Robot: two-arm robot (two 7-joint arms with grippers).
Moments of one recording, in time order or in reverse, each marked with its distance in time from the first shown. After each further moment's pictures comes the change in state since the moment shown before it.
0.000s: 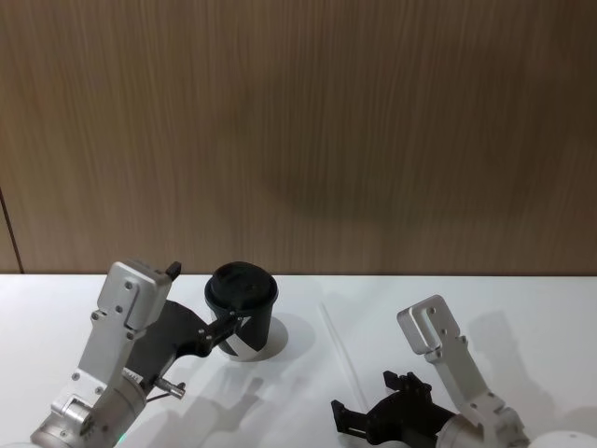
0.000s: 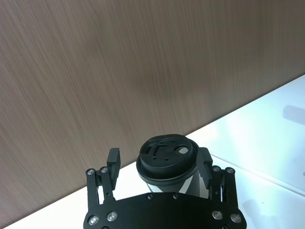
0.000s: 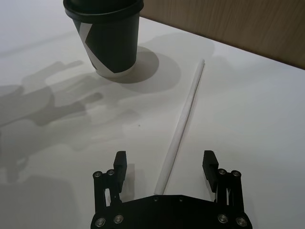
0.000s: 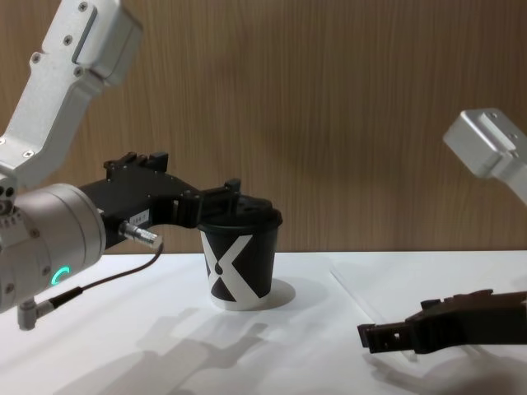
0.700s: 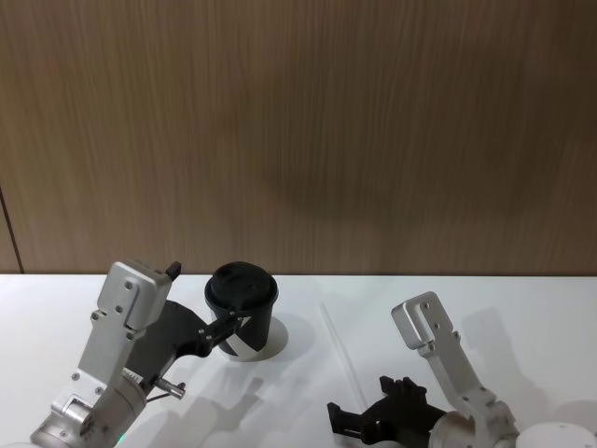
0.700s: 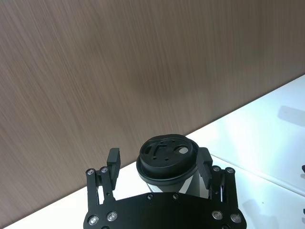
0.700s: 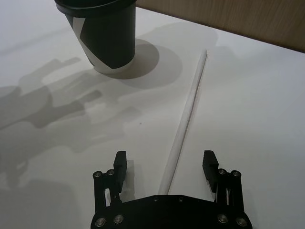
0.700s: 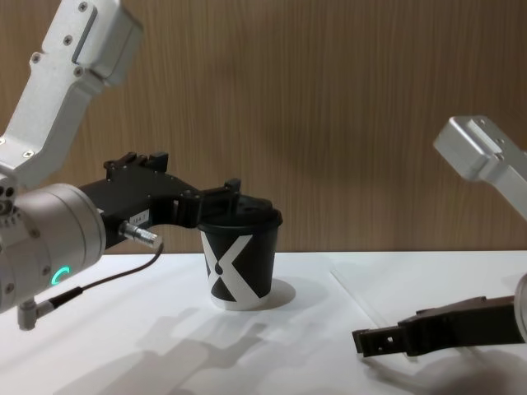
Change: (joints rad) left arm 0.000 0.000 0.000 0.000 0.000 0.000 0.000; right arm 0.019 -0.040 0.013 0.021 0.000 0.071 0.001
